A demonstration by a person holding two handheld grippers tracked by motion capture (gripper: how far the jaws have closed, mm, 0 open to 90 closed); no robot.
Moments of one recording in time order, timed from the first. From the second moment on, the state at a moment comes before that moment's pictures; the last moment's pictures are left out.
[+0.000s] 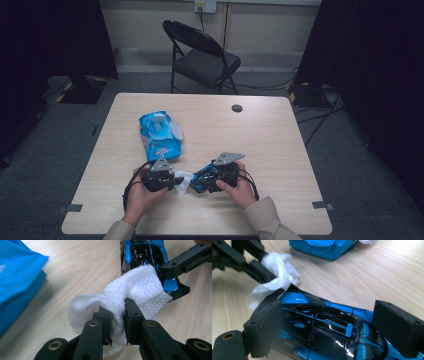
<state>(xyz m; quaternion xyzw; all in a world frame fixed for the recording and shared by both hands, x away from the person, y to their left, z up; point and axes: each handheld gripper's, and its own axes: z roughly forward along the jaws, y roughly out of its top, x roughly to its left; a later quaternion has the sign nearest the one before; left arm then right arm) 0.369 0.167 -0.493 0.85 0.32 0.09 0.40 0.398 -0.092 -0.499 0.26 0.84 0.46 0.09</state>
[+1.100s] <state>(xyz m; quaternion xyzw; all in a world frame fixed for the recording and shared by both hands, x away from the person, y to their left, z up) 0.347 0.147 -0.496 0.88 0.28 0.07 0.39 0.398 -0.092 -0.500 0.27 0.84 0.46 0.09</state>
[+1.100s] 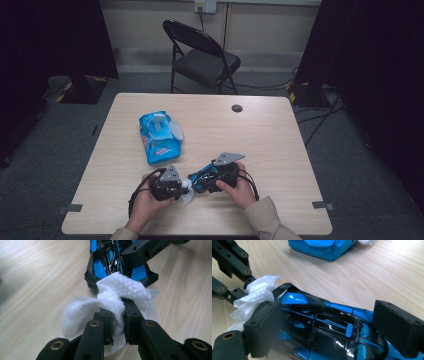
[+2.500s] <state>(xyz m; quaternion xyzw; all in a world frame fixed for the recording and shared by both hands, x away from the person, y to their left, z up) 0.357 0.162 -0.442 0.86 0.27 0.08 0.43 0.397 -0.093 -0.501 0.26 0.84 0.47 0.09</state>
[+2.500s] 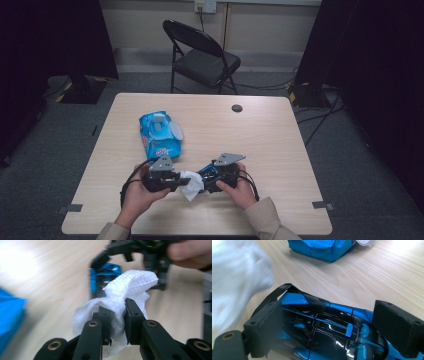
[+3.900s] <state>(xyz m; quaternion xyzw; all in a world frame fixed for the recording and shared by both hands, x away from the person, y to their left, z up) 0.436 0.114 -0.490 0.88 0.31 0.03 0.36 0.396 -0.093 -0.503 0.26 0.84 0.47 0.10</state>
